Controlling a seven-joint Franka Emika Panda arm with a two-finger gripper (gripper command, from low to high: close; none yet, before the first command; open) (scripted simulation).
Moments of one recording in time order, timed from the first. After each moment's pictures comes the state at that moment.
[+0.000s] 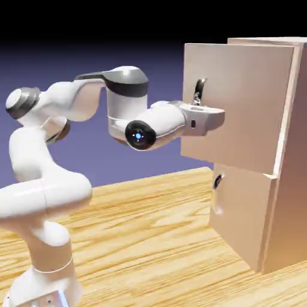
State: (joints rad) arm -1.53 -1.20 0.75 -2.74 2.24 1.21 -0.86
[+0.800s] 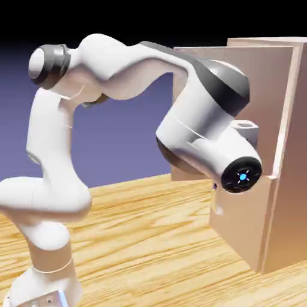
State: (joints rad) arm -2.20 -0.37 1.10 -2.11 1.43 0.65 -1.38
